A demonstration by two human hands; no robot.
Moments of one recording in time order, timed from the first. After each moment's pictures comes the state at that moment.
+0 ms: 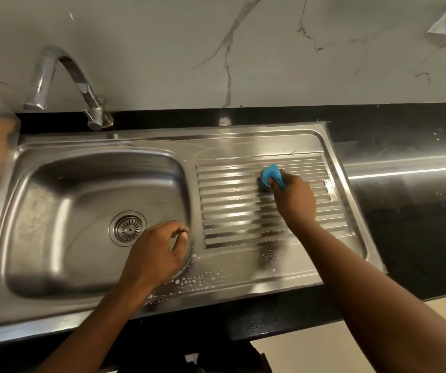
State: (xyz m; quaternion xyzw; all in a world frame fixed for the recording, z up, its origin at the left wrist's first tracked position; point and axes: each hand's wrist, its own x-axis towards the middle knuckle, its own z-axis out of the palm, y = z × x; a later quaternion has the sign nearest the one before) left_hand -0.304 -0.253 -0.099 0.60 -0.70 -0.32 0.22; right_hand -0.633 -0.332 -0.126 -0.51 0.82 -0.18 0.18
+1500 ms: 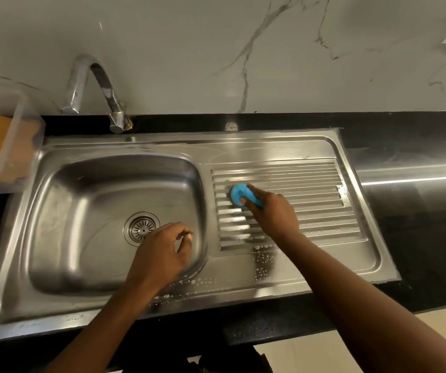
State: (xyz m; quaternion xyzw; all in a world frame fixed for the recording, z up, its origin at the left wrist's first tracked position) left_hand -0.276 -0.251 -0.097 0.60 -0.70 -0.32 0.23; right_hand -0.563 -0.318 -0.135 -0.65 0.73 -0.12 0.19
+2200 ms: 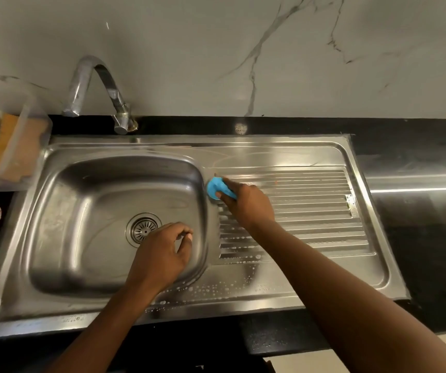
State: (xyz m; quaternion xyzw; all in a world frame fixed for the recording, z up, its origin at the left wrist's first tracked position) left_hand -0.283 -0.260 -0.104 0.63 -0.68 -0.30 0.24; right_hand -0.513 -0.365 -0.141 -0.68 0.68 -0.13 0.21
